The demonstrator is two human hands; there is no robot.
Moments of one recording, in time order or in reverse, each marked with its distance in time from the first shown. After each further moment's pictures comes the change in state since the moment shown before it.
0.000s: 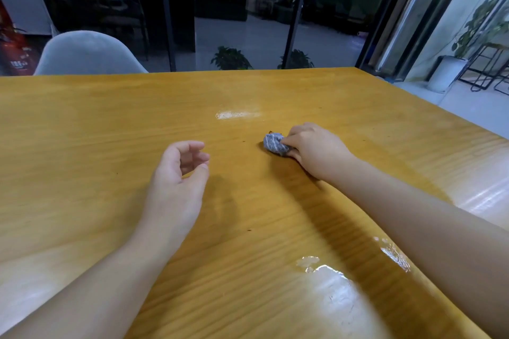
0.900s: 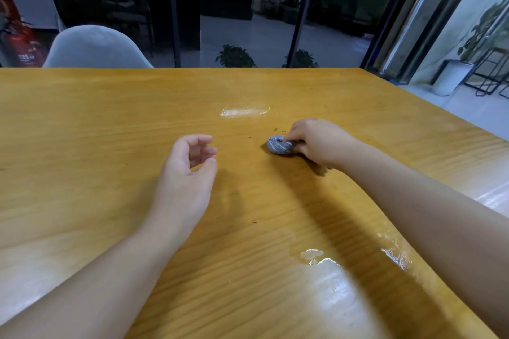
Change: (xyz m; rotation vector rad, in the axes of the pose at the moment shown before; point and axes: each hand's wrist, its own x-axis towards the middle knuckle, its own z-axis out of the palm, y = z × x) left_hand -0.001 -0.002 0.000 -0.006 -0.008 0.020; right_hand 0.005 -0.003 -0.023 0.090 -0.167 -0.019
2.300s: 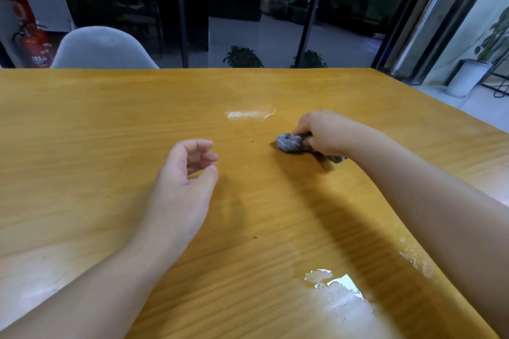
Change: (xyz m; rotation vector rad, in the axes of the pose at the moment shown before) left_hand -0.001 0.003 0.002 0.030 0.012 -0.013; right_hand 0.028 0.011 -0.012 0.015 -0.116 0.119
